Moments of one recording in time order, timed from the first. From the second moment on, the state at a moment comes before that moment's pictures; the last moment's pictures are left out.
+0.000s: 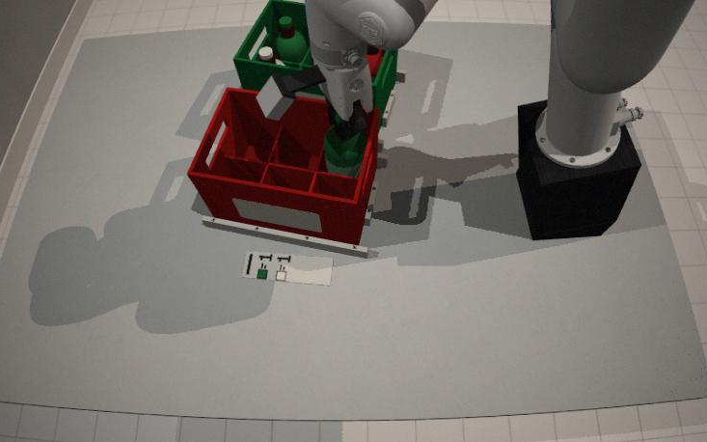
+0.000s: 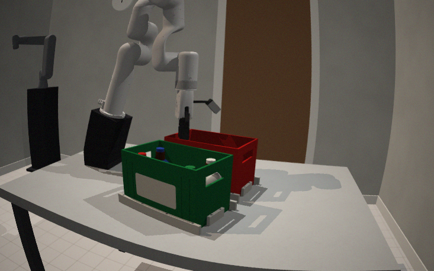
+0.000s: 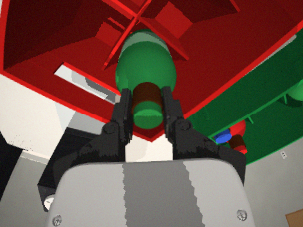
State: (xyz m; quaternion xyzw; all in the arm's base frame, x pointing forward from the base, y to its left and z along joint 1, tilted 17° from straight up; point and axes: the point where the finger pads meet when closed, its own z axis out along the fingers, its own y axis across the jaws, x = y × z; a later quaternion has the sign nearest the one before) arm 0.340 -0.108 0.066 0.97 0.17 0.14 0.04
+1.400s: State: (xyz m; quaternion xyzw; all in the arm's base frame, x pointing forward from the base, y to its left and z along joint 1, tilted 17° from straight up) arm 0.342 -0.108 0.059 0.97 0.17 0.14 0.04
